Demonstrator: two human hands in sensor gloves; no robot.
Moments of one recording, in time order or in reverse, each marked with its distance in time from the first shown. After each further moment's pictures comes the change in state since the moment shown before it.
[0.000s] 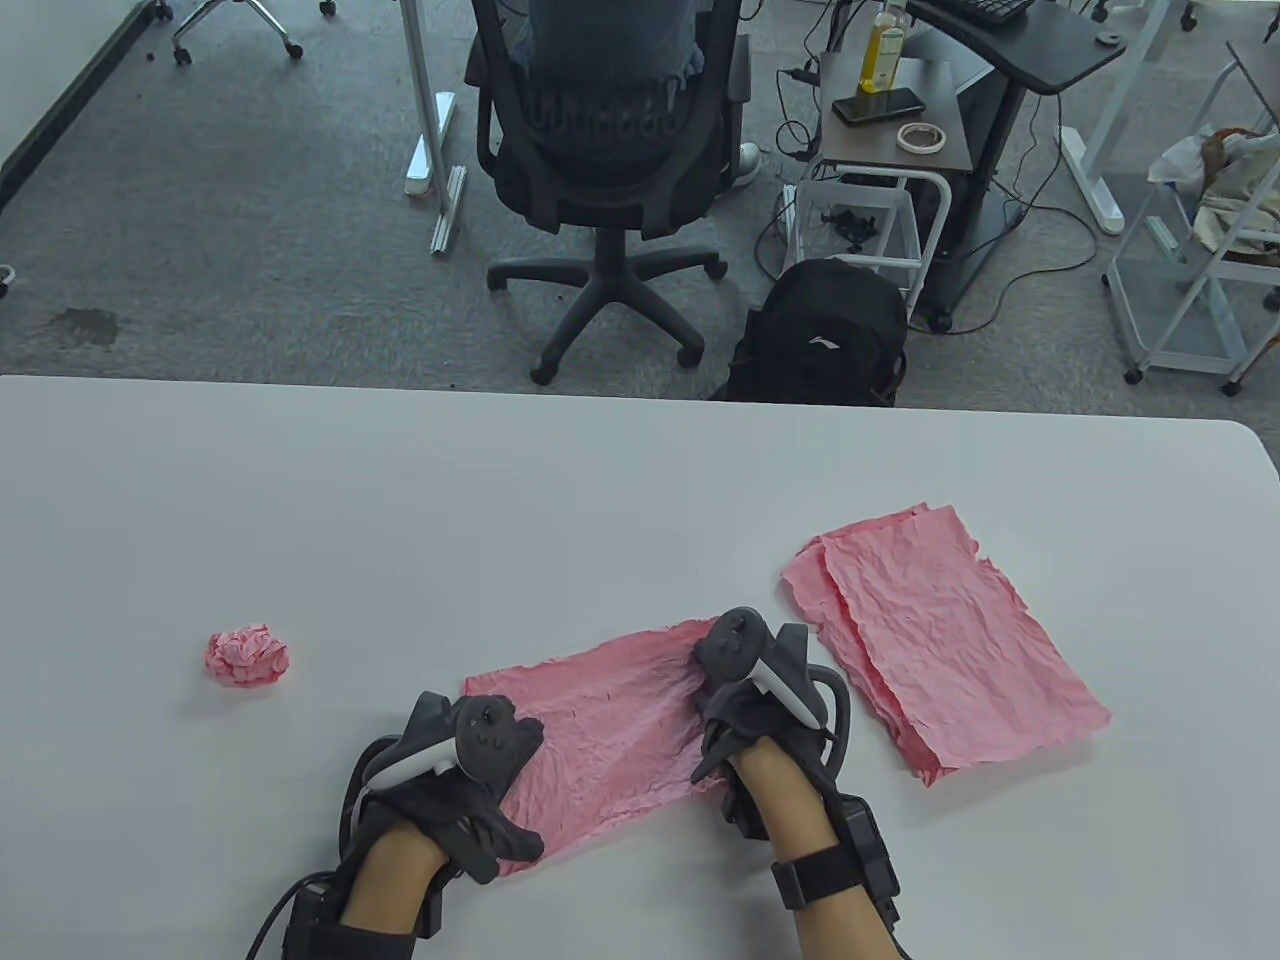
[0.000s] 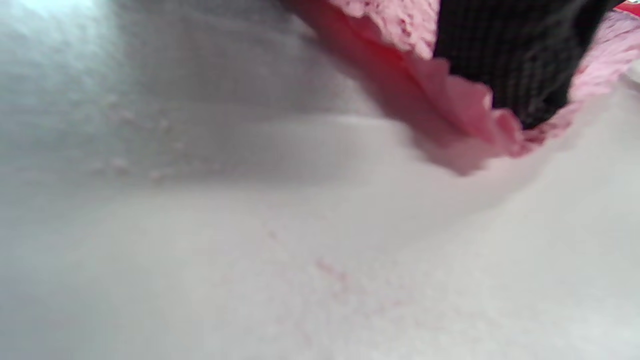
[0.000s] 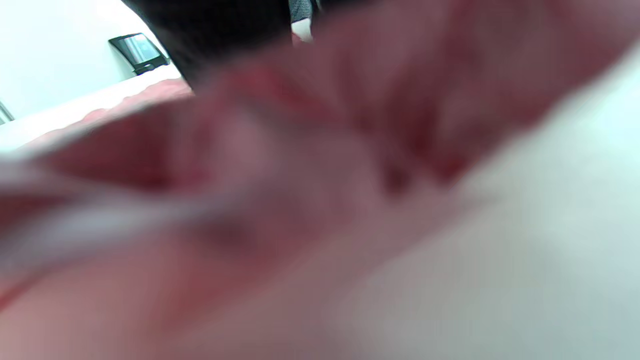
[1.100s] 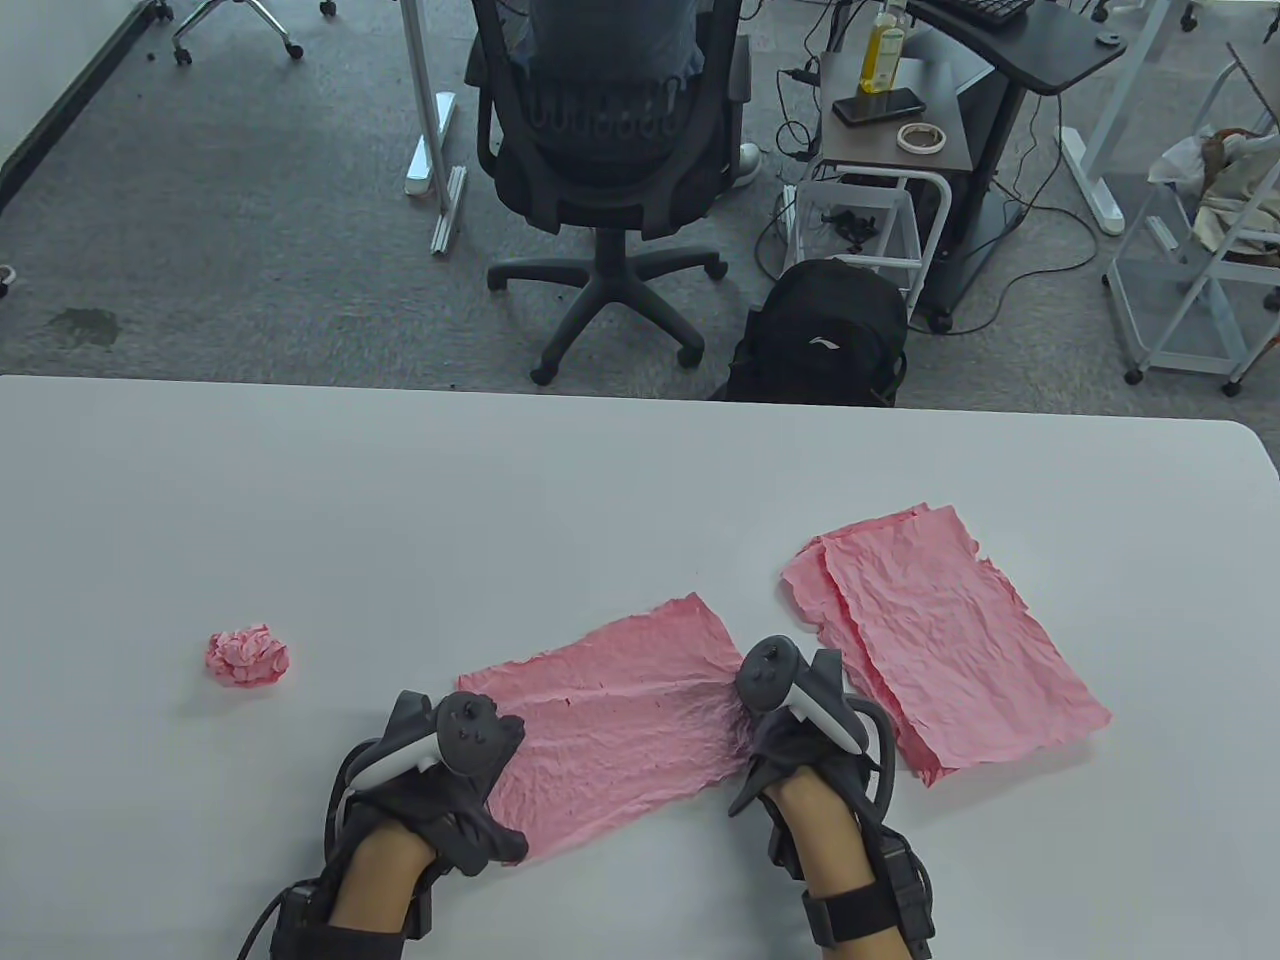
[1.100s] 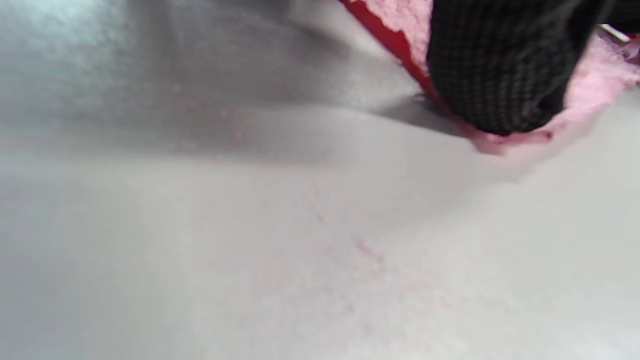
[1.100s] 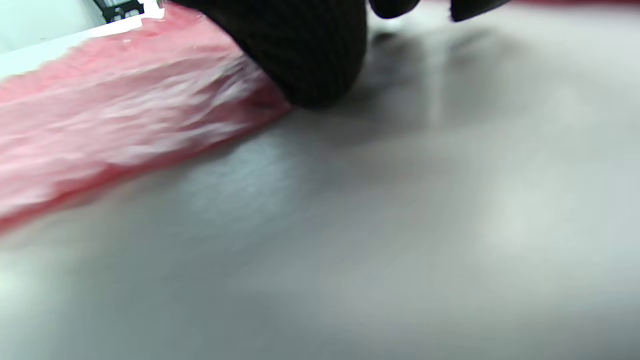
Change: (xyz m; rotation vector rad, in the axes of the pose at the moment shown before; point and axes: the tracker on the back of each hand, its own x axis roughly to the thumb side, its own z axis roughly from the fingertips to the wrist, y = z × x) left_hand -0.012 -0.002 0.003 -0.019 0.036 0.061; right_hand -0.029 -0.003 0.027 0.083 0.047 0.106
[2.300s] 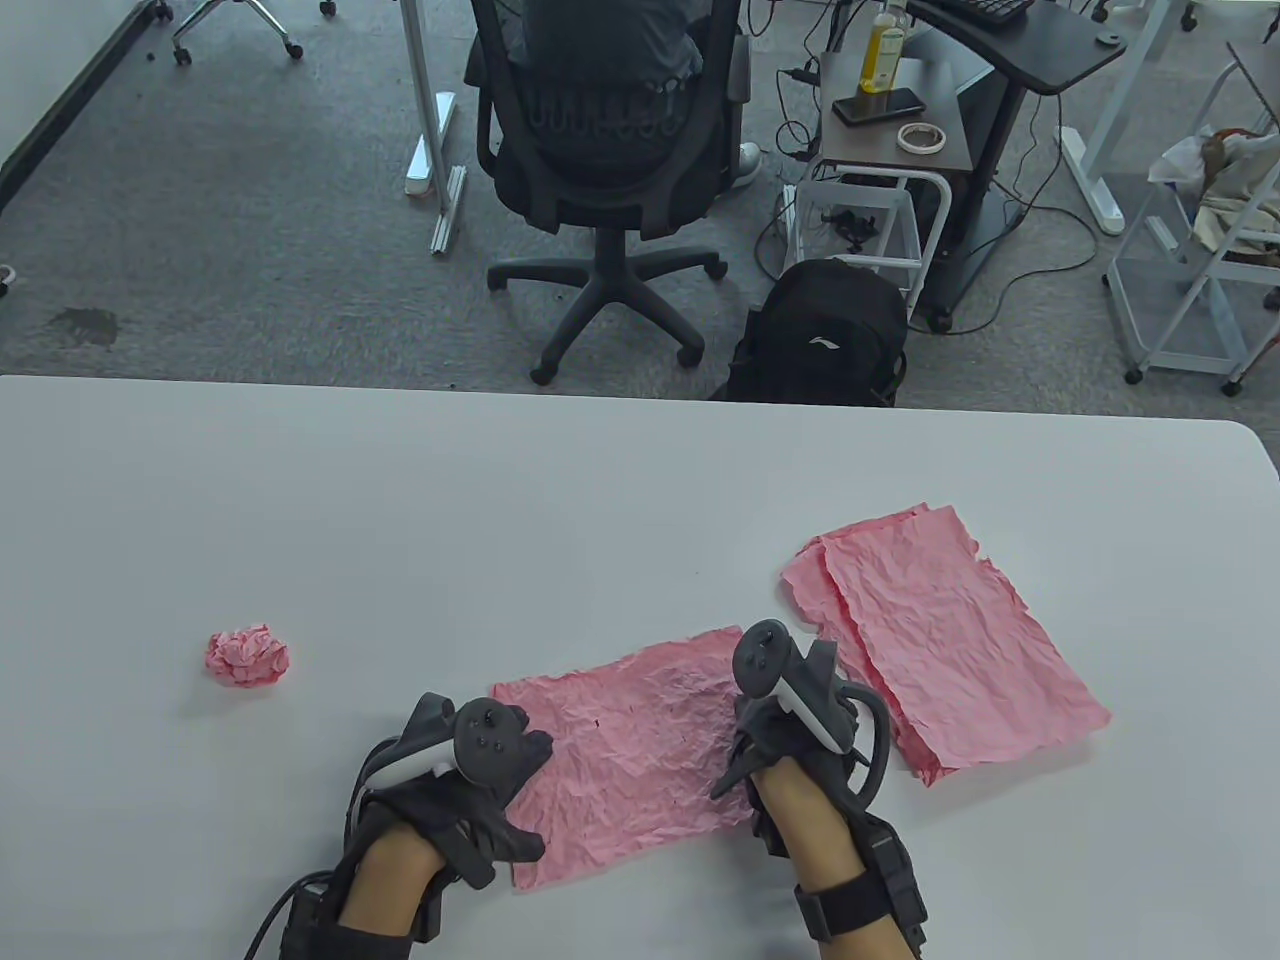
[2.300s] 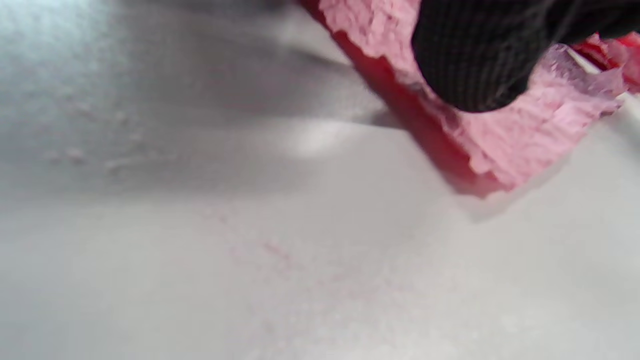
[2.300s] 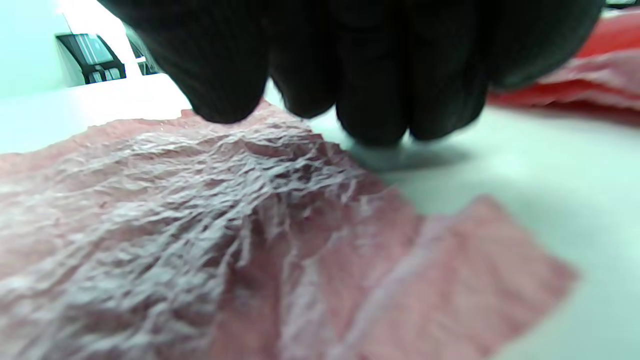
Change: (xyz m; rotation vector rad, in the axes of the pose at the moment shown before) left_hand 0.016 0.001 0.001 0.020 -0.139 -0.016; right_hand 0.014 -0.017 0.007 -0.127 0.086 0.004
